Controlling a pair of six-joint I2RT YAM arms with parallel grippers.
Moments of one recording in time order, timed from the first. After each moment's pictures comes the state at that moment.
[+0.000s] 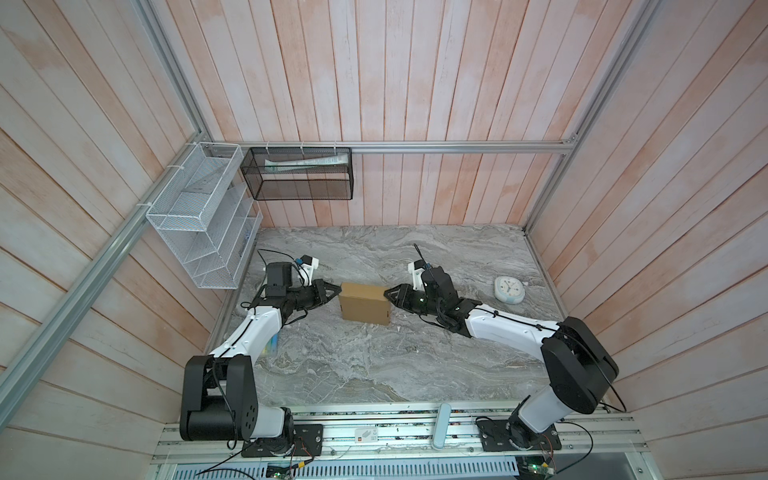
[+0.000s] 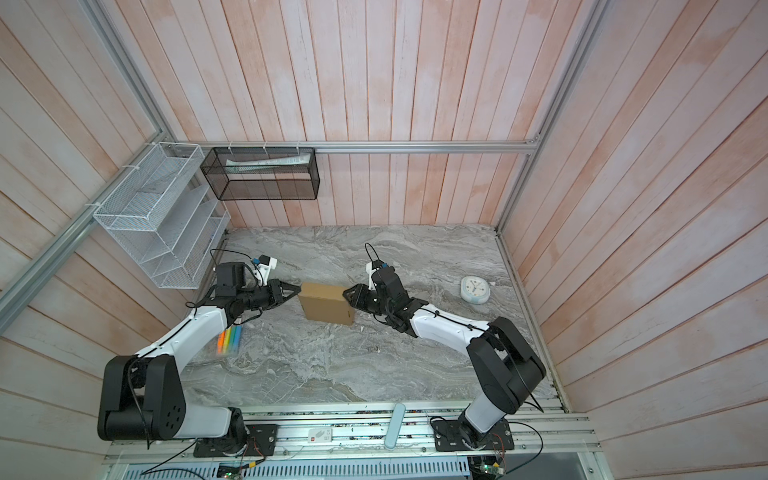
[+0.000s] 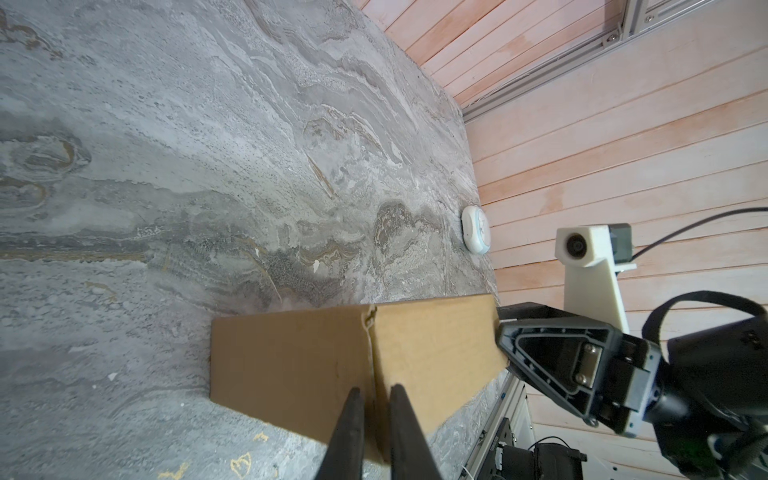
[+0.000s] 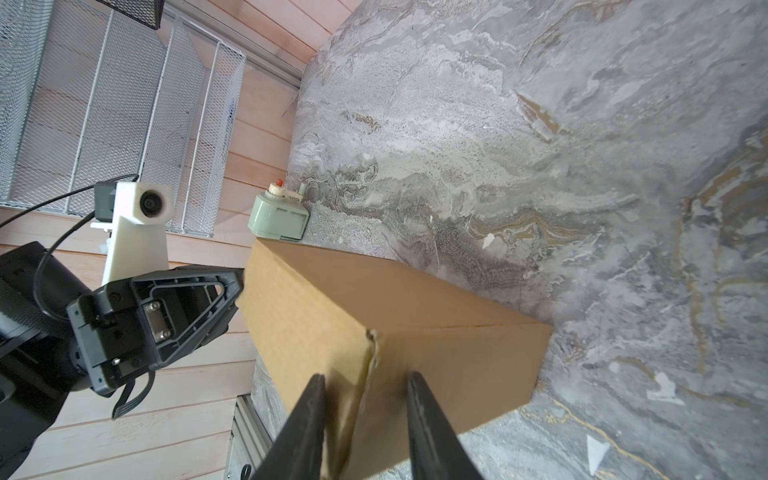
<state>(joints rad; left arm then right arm) -0.01 1.42 0.85 -0.16 0.83 -0.43 0.73 1.61 0.95 0.17 -0.26 0.94</state>
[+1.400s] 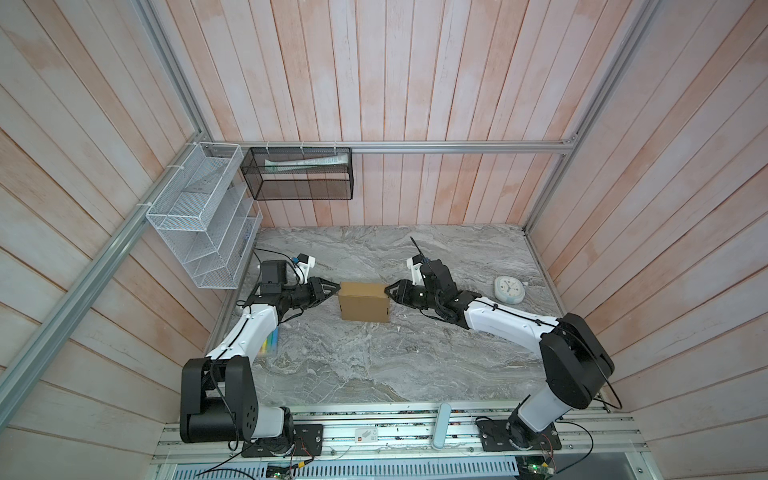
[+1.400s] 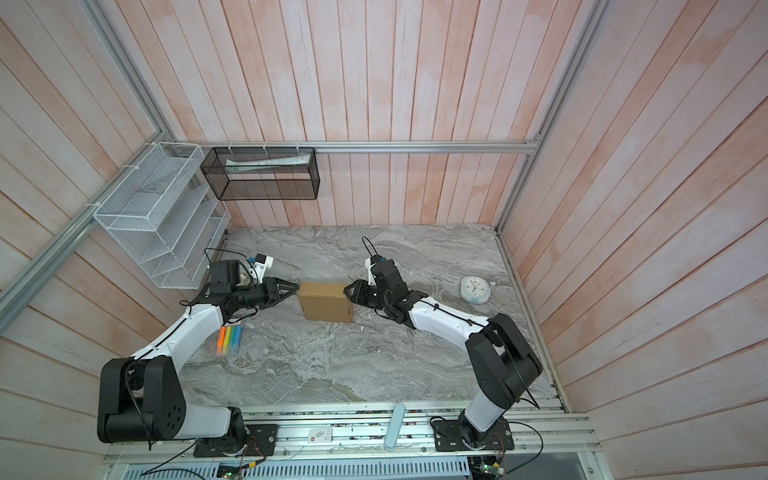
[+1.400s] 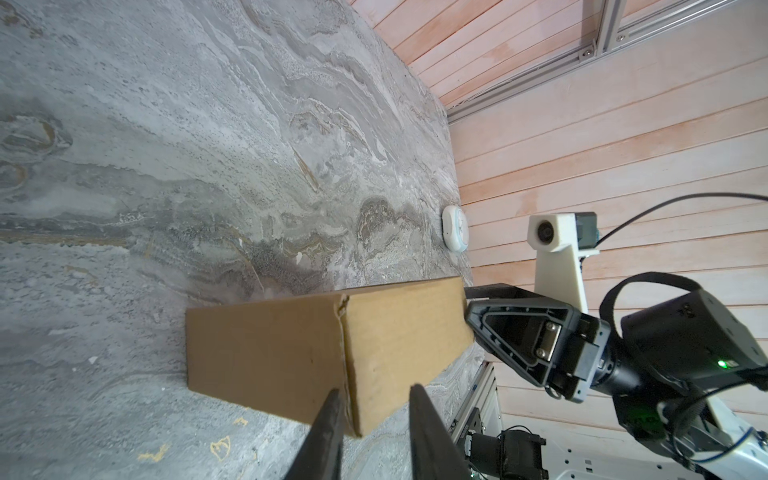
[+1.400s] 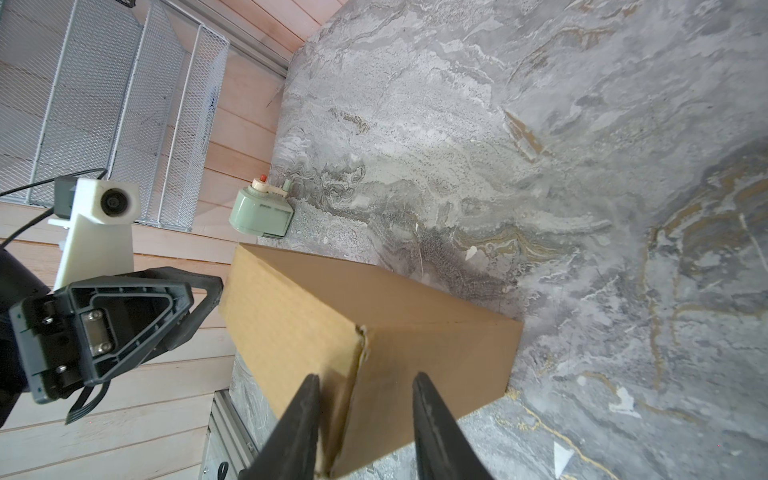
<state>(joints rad) 0.03 1.41 0.88 -0.24 0.91 -0.45 0.70 1.64 1.03 0.06 -0.28 0.86</state>
